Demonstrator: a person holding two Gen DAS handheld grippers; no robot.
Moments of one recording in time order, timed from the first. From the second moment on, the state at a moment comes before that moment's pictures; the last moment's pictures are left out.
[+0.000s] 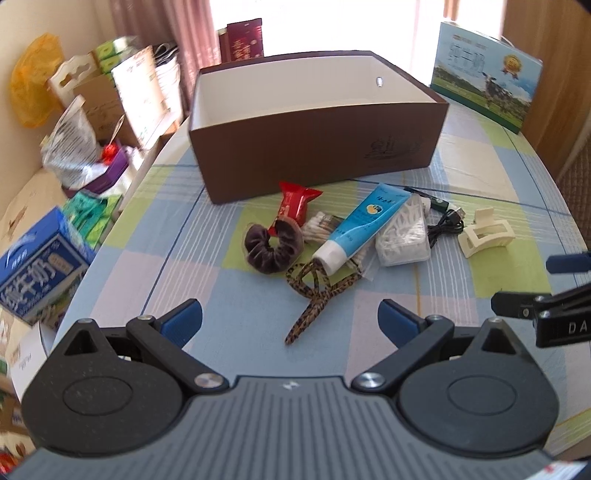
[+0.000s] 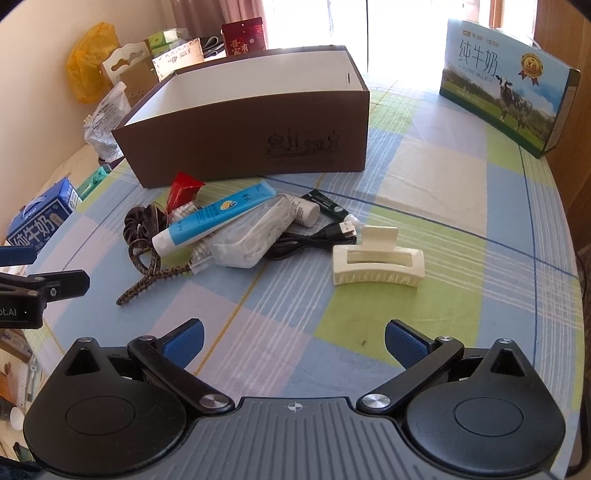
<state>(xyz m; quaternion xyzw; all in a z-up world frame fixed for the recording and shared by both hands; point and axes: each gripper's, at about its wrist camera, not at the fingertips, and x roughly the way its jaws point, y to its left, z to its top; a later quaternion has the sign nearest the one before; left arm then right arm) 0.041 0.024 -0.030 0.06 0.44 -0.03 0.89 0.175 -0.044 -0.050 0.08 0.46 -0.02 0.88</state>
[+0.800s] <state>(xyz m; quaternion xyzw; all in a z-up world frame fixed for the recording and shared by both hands) 0.083 0.007 -0.101 0.21 0.42 -0.16 0.87 0.202 -0.063 -0.074 0.10 0.49 -0.05 0.87</state>
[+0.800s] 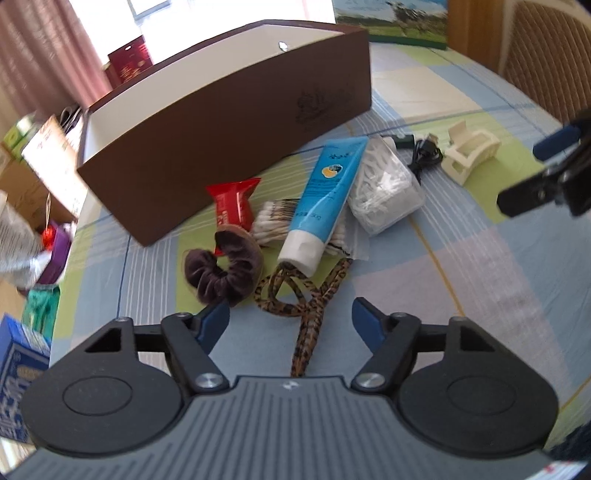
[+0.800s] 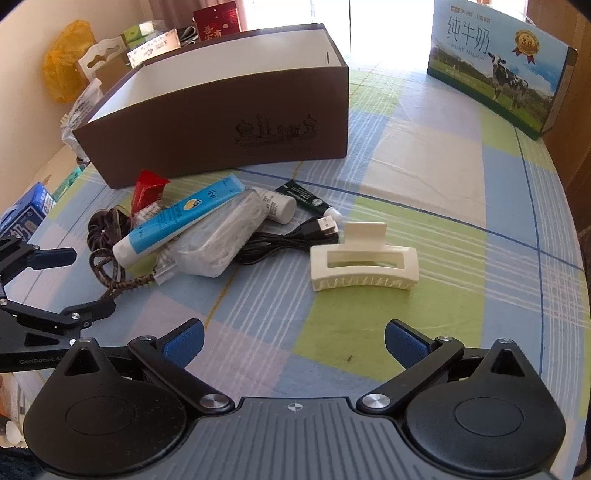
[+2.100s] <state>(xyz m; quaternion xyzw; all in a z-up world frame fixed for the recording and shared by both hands) 0.087 0.087 -0.101 0.13 0.45 -0.11 0.88 0.234 -0.049 -0.073 0.16 0.45 0.01 0.88</state>
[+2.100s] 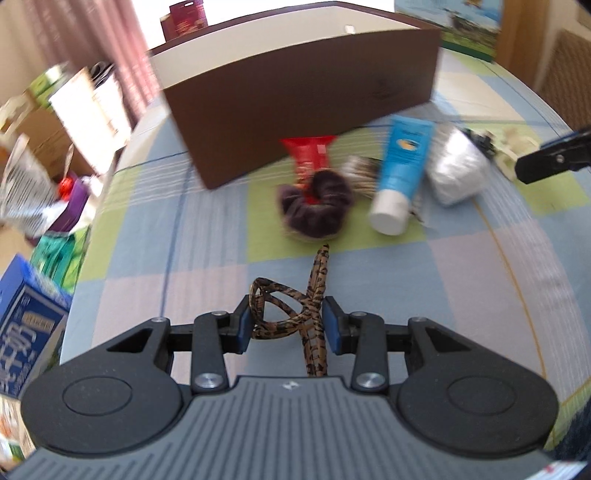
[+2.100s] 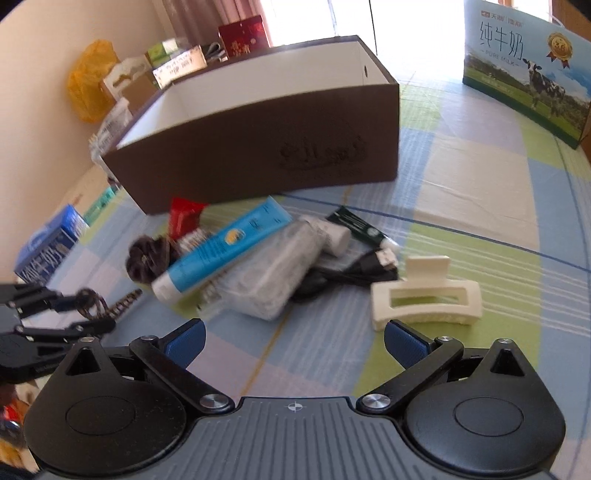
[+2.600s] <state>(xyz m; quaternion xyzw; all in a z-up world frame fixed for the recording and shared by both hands) 0.108 0.112 -0.099 0.08 0.45 -0.07 0.89 0.265 -0.077 -0.118 0.42 0.44 0.00 0.79</state>
